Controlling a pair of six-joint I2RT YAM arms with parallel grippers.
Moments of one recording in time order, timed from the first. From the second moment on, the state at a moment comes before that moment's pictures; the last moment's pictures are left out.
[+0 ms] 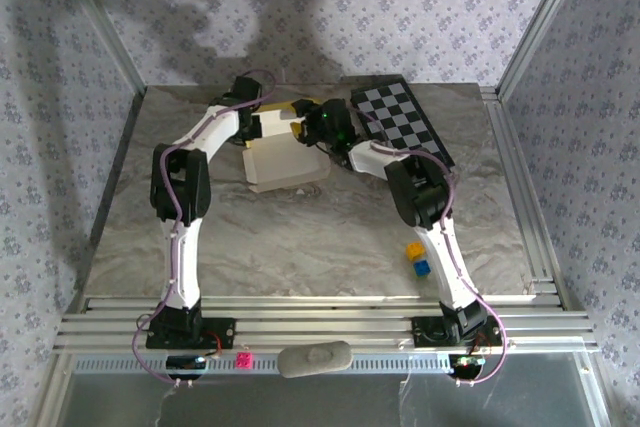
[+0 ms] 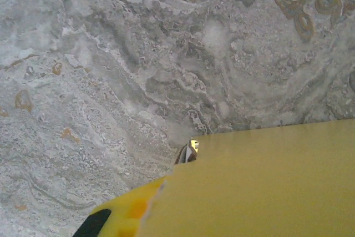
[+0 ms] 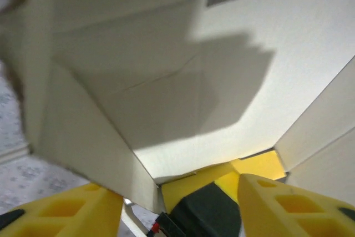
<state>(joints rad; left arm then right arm) -0.25 2.24 1.89 -0.75 -0.23 -0.29 0.53 2.36 1.71 0.41 -0.28 1.69</state>
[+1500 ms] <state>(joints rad) -0.30 1.98 1.83 -1.18 0.42 -0.27 0.49 1.42 1.66 -0.74 0.00 0.85</state>
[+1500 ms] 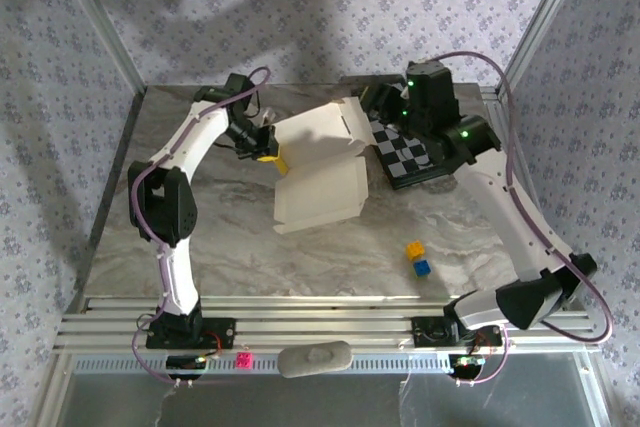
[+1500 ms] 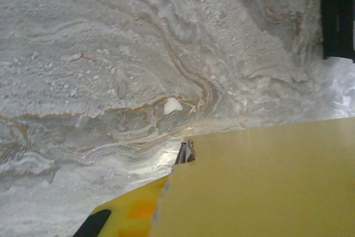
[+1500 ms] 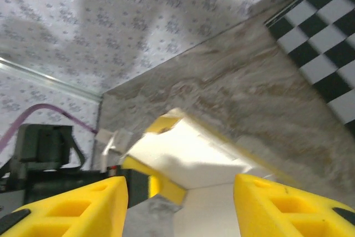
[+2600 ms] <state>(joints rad) -0.40 1.94 1.83 -1.26 0.17 -0.35 0.54 1.93 2.16 -1.12 0.00 0.90</state>
